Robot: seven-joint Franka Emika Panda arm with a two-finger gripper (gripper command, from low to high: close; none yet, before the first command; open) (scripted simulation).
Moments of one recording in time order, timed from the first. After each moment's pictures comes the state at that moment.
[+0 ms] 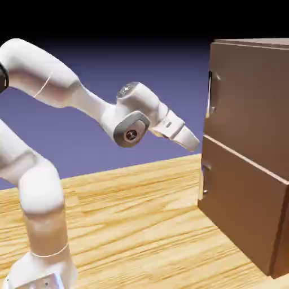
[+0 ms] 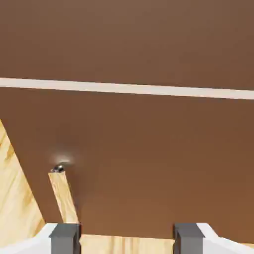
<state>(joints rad) -0.03 -0.58 0.04 -2.79 0.12 3.03 0.66</state>
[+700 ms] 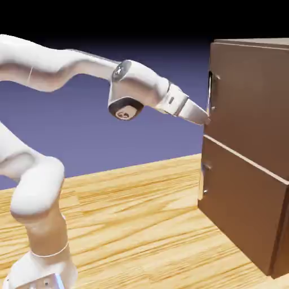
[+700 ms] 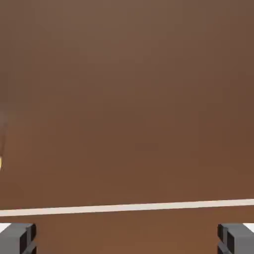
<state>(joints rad) -0.36 -0.68 0.39 -2.62 1.03 2.98 -0.01</state>
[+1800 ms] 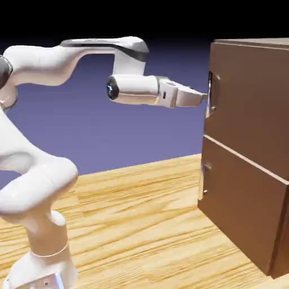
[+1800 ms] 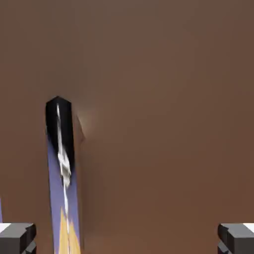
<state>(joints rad) -0.88 -0.83 0.93 -2.34 2.47 2.90 -1.06</state>
